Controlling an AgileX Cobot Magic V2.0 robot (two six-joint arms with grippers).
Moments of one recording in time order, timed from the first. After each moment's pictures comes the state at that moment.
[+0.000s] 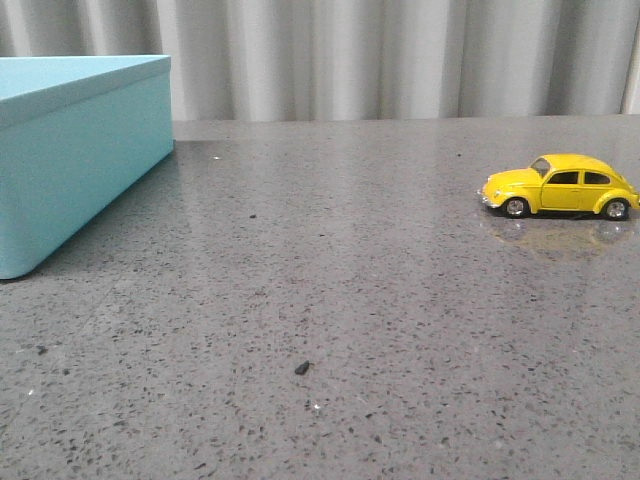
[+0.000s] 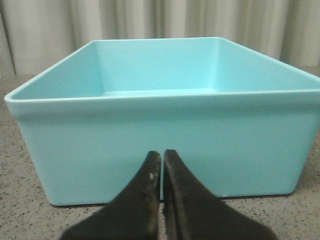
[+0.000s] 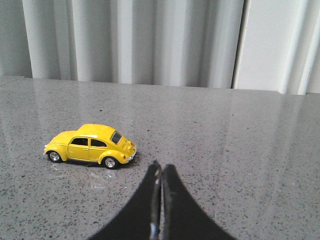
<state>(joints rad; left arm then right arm) -0.10 0.00 0.00 0.17 0.12 -0.22 -0.06 -0.01 0.01 -0.05 0.05 -0.03</state>
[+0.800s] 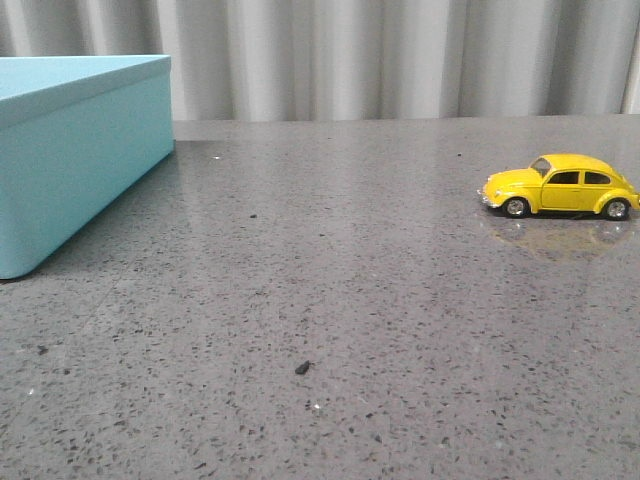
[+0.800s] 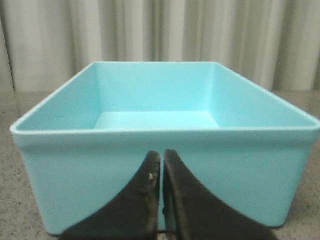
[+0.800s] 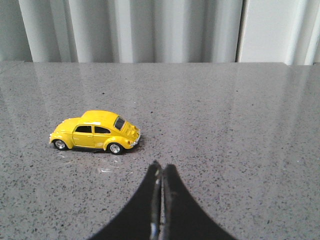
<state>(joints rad) -0.10 0.01 -0.06 0.14 0.09 -0.22 -0.06 0.06 -0.09 0.01 0.19 -0.03</state>
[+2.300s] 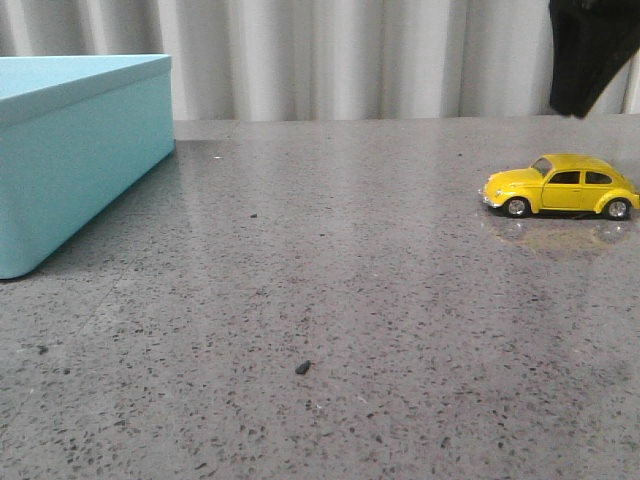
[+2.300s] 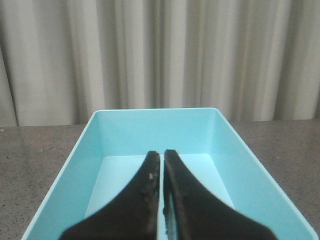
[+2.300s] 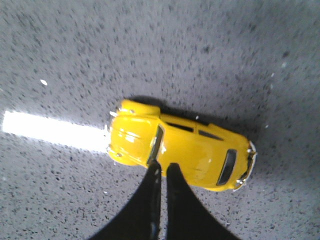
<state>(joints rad) -0.10 0.34 -0.39 0.15 0.11 -0.22 0.15 1.65 -1.50 0.07 1.16 0.00</state>
